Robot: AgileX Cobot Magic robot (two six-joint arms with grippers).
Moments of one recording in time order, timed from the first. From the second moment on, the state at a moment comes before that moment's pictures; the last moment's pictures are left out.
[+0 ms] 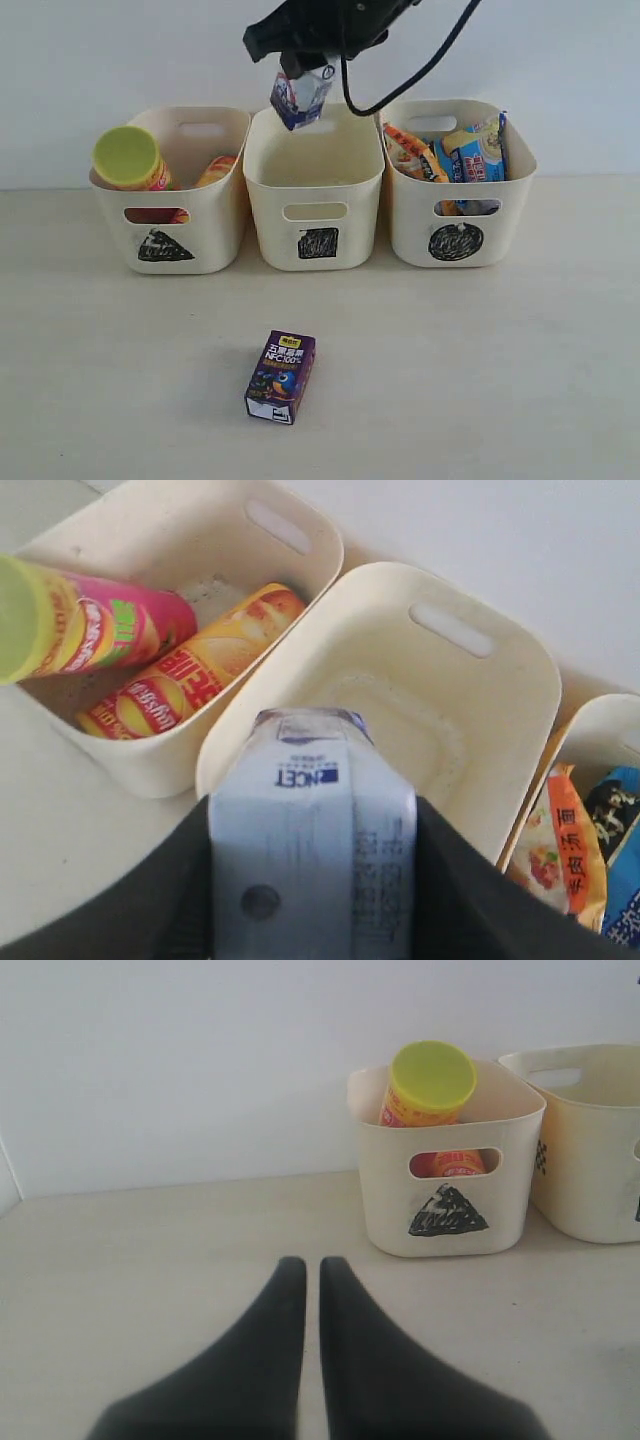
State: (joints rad) left arm 0.07 0.00 0.00 -0.34 0.17 0.43; right arm 0.60 1.94 -1.99 -0.07 0.81 -0.04
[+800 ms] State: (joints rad) left arm 0.07 0.00 0.00 -0.34 0.17 0.43; right arm 0.58 2.16 -1.99 -0.23 0.65 0.09
